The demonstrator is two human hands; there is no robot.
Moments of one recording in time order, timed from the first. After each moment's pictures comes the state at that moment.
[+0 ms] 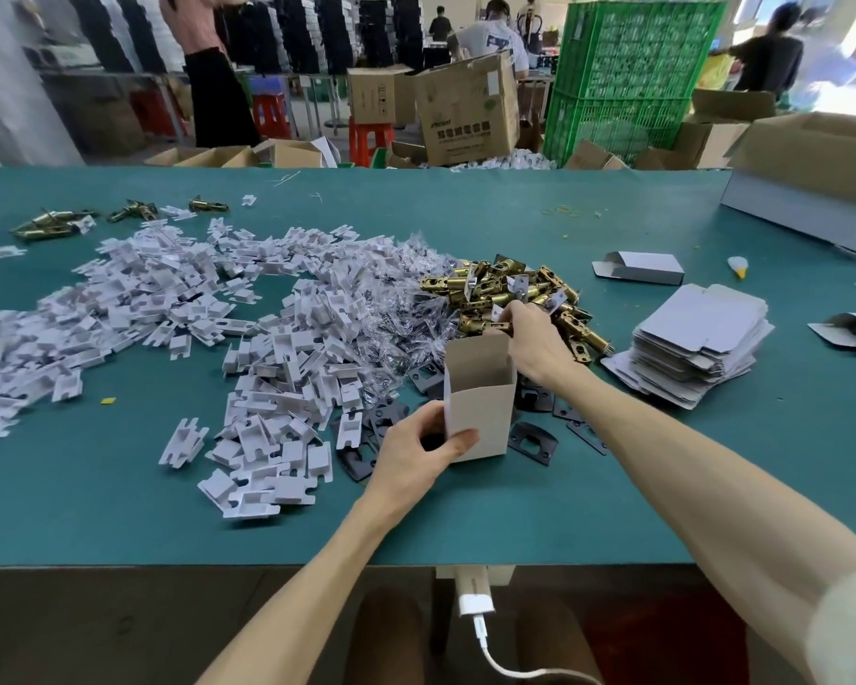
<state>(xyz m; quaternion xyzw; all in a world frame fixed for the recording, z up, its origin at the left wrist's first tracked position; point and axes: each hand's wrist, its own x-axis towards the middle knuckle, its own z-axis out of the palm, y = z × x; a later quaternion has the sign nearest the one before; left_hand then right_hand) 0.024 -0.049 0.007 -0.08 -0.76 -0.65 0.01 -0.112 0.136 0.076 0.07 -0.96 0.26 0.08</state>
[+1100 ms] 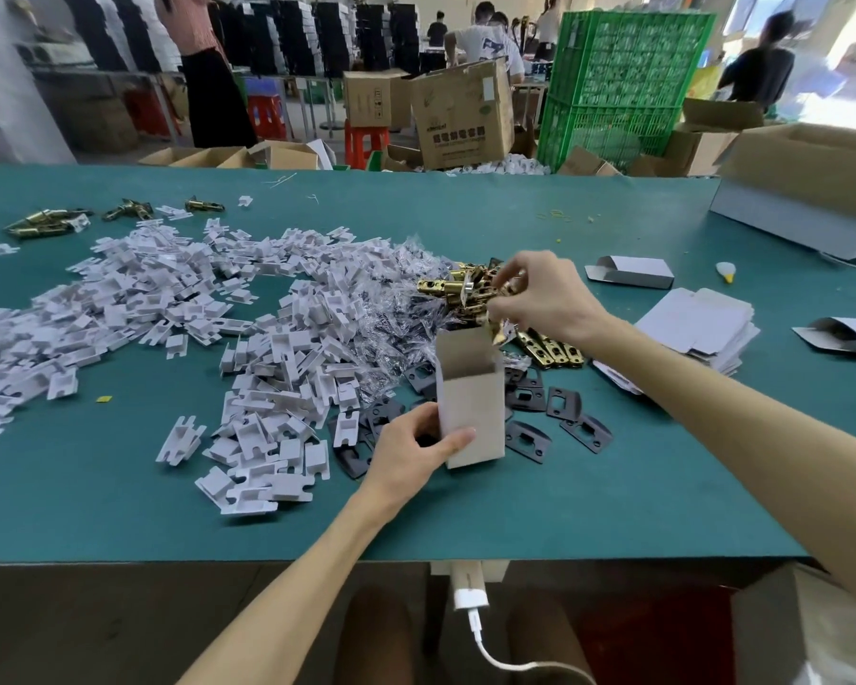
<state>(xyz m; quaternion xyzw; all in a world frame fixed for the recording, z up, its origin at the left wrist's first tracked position) 0.024 -0.045 0.005 -0.07 -0.75 -0.66 0.00 -0.064 0.145 0.173 0.12 -0.93 0.35 0.07</state>
